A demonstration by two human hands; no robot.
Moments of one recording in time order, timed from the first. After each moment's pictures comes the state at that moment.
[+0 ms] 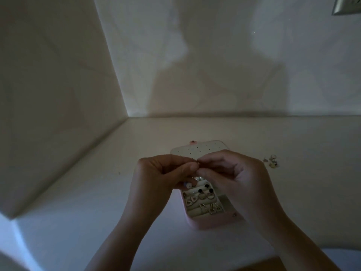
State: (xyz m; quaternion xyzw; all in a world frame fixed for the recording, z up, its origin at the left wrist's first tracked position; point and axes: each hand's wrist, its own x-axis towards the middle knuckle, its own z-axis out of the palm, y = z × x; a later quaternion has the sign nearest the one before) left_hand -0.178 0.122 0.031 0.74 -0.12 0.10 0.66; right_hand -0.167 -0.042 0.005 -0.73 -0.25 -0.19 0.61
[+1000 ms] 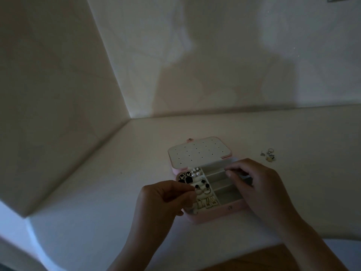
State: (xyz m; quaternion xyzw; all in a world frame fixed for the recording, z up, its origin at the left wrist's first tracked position) left_hand -0.208 0.107 0.004 0.81 0.00 0.07 0.58; right_hand -0.153 -0.095 -0.045 -0.86 -0.17 -0.27 0.41
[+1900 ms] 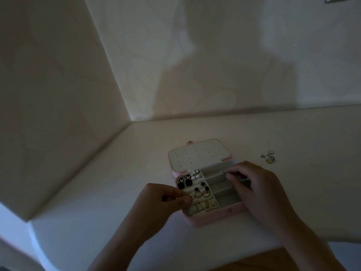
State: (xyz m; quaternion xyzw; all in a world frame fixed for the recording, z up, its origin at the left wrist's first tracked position) left_hand -0.193 0.123 0.008 0.86 0.01 -0.06 0.50; right_hand -0.151 -0.096 -0.048 -0.86 -0.18 -0.27 0.40
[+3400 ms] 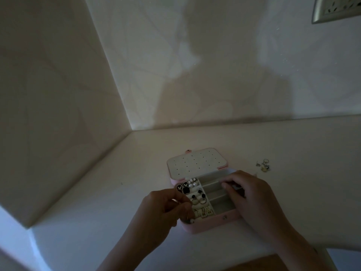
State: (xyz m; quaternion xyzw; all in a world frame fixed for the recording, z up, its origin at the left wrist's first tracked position) left_hand -0.200 0.113 0.010 0.88 -0.05 -0.01 0.46; right_hand -0.152 -0.096 -0.049 -0.87 -0.16 -0.25 0.40
